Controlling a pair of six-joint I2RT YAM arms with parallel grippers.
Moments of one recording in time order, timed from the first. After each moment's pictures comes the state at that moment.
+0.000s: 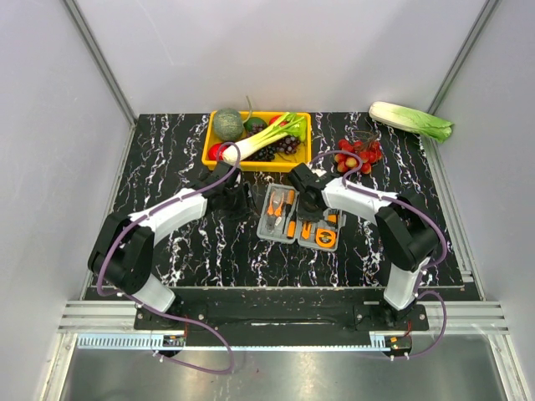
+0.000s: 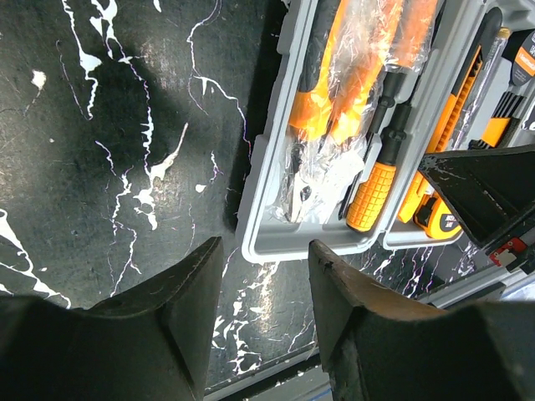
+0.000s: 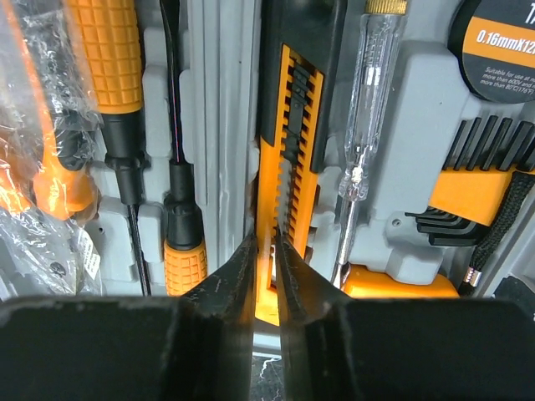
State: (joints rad) left arm -0.51 1.55 0.98 -0.43 0.20 -0.73; right arm 0.67 1.83 1.22 -0.65 0.20 0.77
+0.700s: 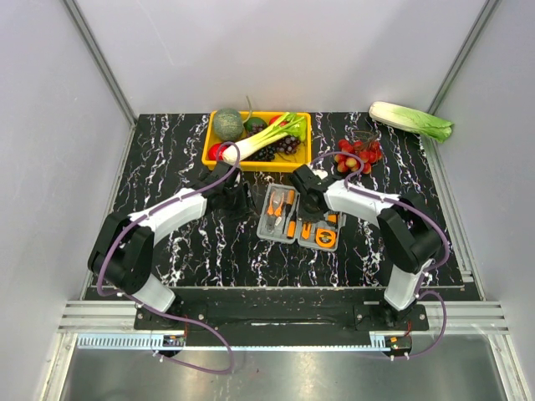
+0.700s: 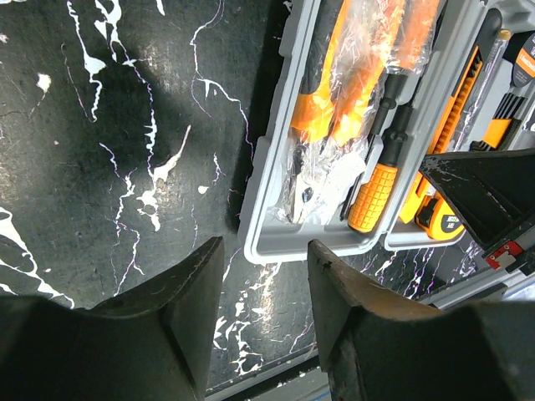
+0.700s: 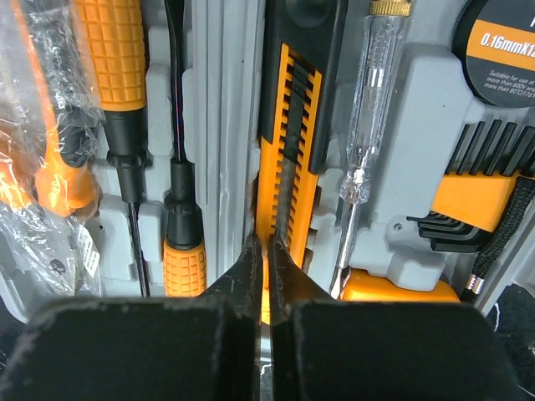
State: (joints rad) left arm -0.50 1.55 0.98 -0.43 0.20 -0.72; right arm 0.67 1.82 1.20 -0.62 0.19 0.76
